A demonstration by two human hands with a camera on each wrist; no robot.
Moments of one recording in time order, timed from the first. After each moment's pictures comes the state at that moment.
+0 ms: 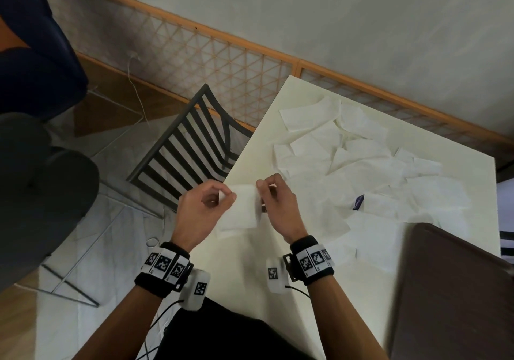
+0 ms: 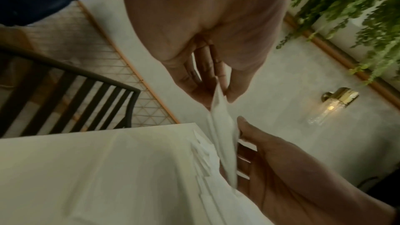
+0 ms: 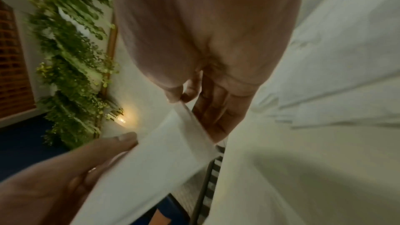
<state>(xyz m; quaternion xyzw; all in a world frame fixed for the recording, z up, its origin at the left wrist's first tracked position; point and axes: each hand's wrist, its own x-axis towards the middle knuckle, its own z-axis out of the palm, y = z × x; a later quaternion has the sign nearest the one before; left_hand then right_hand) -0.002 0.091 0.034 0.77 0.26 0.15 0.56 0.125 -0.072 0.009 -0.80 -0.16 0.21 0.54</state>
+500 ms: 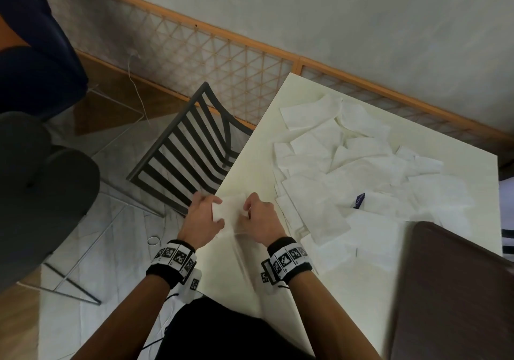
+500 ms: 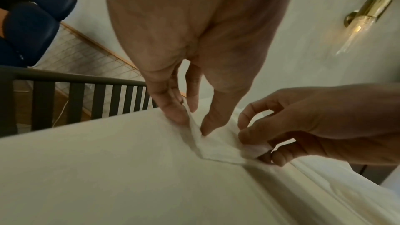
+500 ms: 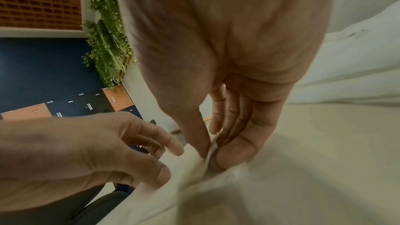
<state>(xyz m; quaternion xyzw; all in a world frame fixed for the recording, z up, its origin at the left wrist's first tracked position) -0.002 0.107 -0.038 0.89 0.30 -0.06 0.35 0.104 -0.051 -0.033 -0.88 -0.23 0.31 0.29</state>
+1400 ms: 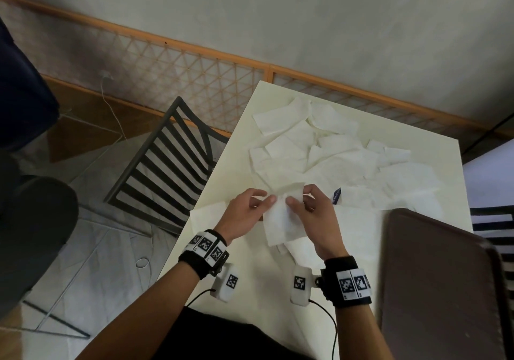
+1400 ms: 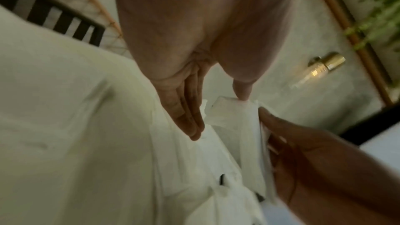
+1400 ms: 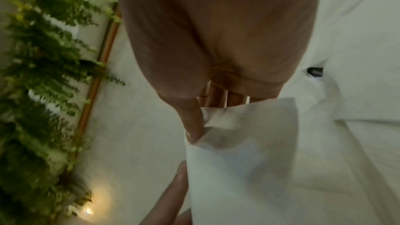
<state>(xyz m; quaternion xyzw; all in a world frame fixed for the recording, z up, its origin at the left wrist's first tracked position) 0.083 0.011 0.005 0.73 0.21 -0.10 0.64 0.142 -0.189 0.030 -0.75 -0.05 0.19 0.63</state>
